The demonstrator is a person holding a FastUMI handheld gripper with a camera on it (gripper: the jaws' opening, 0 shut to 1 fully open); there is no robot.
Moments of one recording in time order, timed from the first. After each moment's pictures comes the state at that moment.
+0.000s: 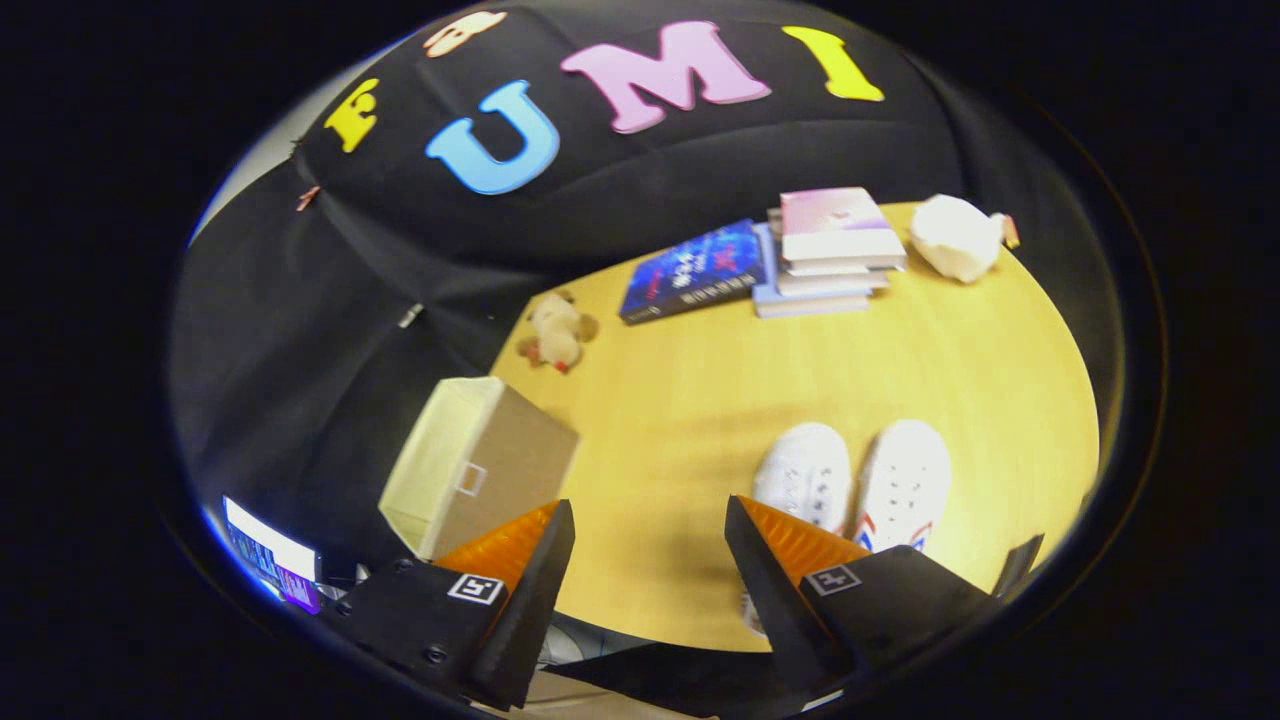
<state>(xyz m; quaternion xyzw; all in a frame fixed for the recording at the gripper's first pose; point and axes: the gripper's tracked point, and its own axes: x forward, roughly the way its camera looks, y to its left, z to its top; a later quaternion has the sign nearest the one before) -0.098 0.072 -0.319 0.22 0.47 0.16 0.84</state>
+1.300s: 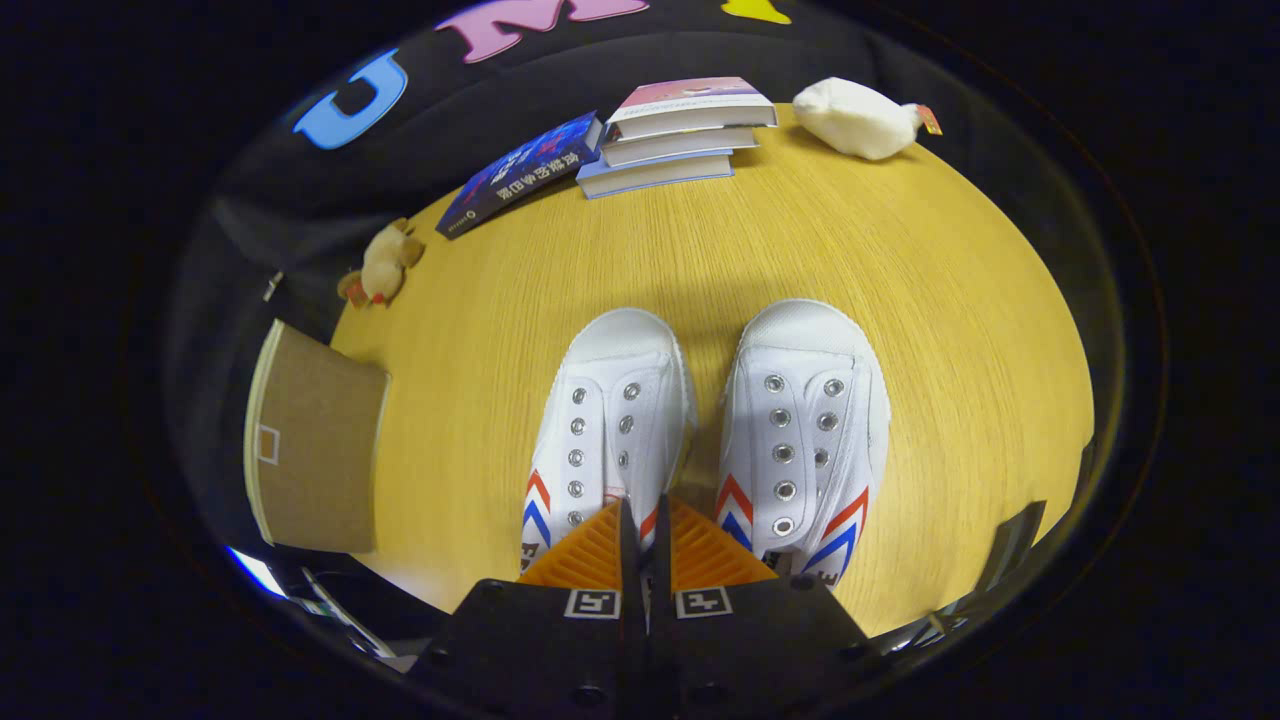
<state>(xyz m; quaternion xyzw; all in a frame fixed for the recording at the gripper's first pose) -0.099 0.018 -0.444 0.21 0.57 0.06 0.79</state>
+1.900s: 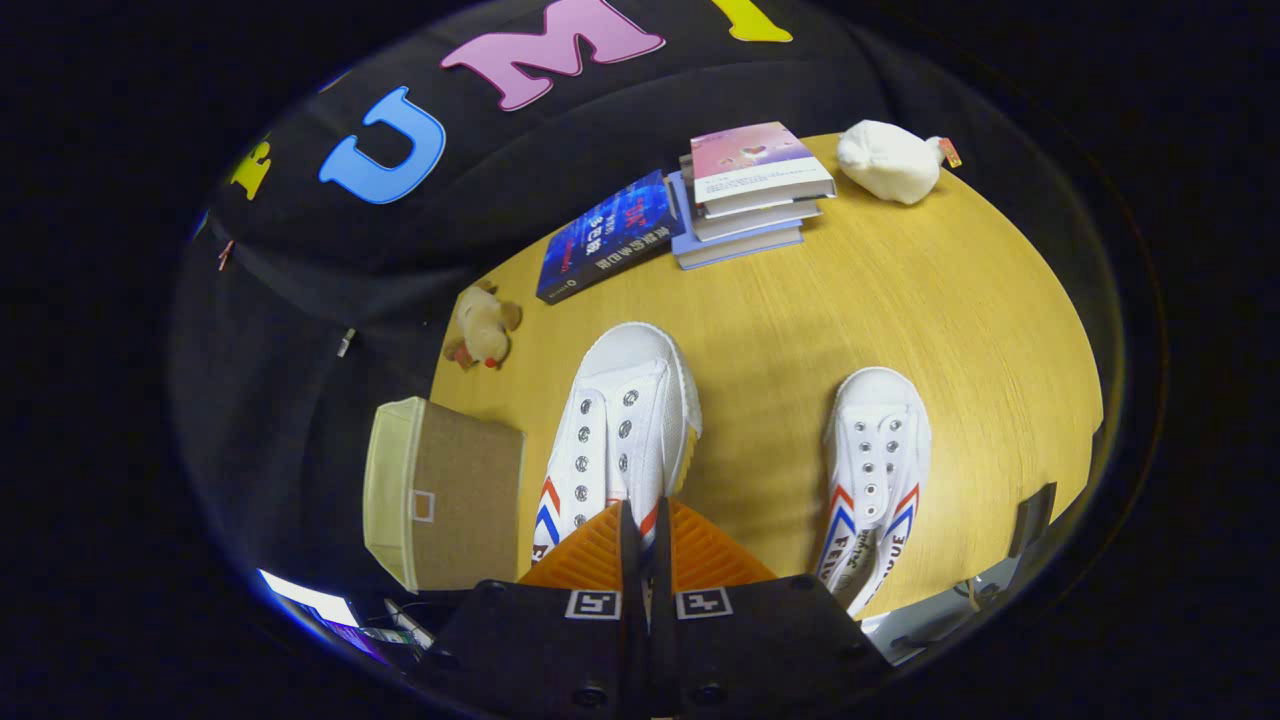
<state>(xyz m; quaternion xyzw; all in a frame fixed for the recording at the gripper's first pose) -0.059 0.085 -0.305 0.28 0.52 0.11 0.80</state>
